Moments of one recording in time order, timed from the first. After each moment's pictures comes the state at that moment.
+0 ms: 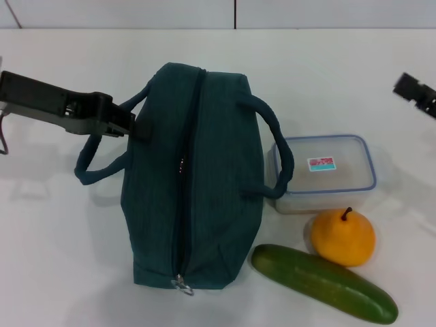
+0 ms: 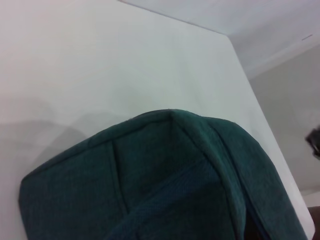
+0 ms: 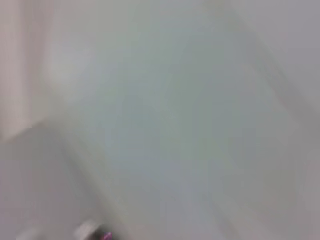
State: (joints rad) left arm -0.63 -1.94 0.84 1.02 2.11 1.85 -2.60; right arm 0.43 1.99 -0.71 -0.31 -1.42 -1.75 1.46
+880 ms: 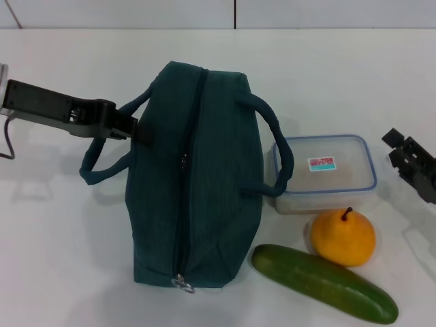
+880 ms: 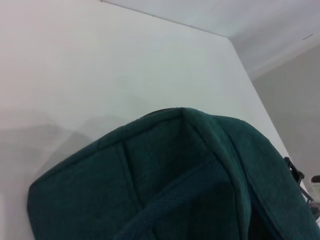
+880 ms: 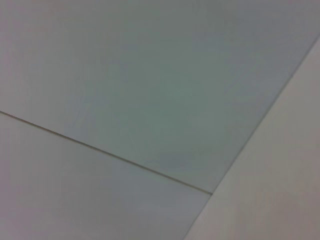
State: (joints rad) left arm -0.62 -1.95 0.84 0.98 2.11 1.81 -2.53; right arm 0.39 2.03 -0.56 0.08 -1.39 -1.42 1.50
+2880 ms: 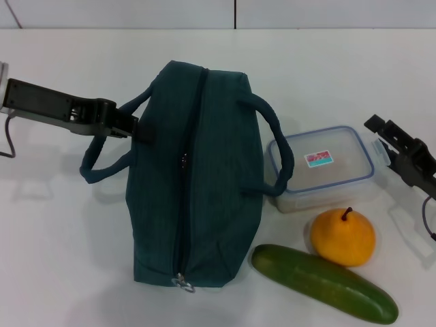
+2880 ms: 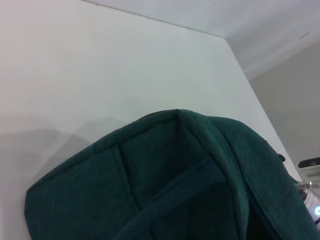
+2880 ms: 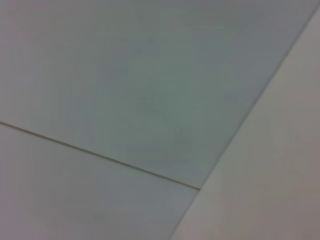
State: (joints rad) left arm -0.62 -1.95 0.84 0.98 2.11 1.81 -2.51; right arm 0.48 2.03 -0.56 0.09 -1.39 -1.30 1.57
